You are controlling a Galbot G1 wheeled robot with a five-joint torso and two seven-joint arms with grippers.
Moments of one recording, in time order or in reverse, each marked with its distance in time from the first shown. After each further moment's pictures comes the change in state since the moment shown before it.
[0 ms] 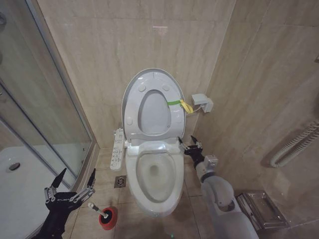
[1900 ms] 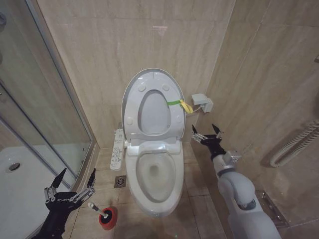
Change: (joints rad) left arm 0.000 0.000 0.000 0.000 0.000 0.000 0.000; right arm 0.107 -0.076 0.056 -0.019 0.060 0.089 0.018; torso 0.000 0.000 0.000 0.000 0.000
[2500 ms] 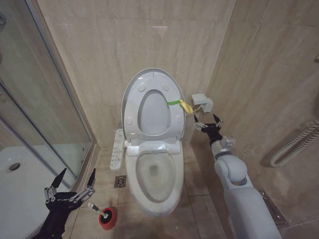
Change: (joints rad) left arm 0.000 0.000 0.000 0.000 0.000 0.000 0.000; right arm 0.195 -0.022 -0.008 -0.172 -0.003 0.026 0.020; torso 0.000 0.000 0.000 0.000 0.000
